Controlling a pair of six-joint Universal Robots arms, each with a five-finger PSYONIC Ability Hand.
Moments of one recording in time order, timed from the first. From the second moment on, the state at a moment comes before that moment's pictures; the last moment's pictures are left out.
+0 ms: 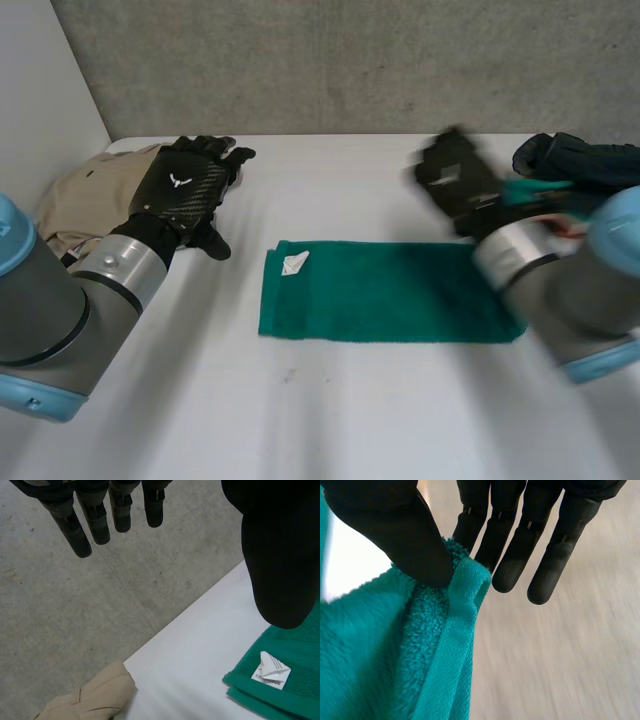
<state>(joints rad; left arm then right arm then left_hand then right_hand) 4.34 -1.78 -1.75 3.56 -1.37 3.43 1.98 -1.17 1.62 -0.58 1.22 2.13 0.19 0.21 0.22 0.20 0.05 1.12 1.18 1.19 1.20 0.99</state>
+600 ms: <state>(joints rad) 4.30 -1.79 -1.72 3.57 -1.36 3.42 2.14 -1.06 1.58 -0.33 1.44 2.63 0.19 0.21 0.22 0.20 0.05 0.23 0.21 0.21 0.22 0.05</state>
